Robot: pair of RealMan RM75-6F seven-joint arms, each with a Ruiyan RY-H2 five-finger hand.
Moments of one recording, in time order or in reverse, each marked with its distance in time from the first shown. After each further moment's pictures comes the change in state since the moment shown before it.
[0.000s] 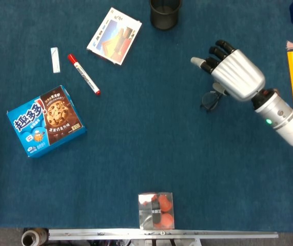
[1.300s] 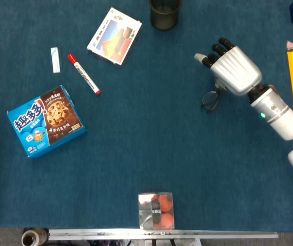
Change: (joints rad) left arm 0.000 0.000 0.000 0.000 0.000 0.000 0.000; right arm 0.022 -0.136 -0.015 0.250 0.036 -0.069 0.055
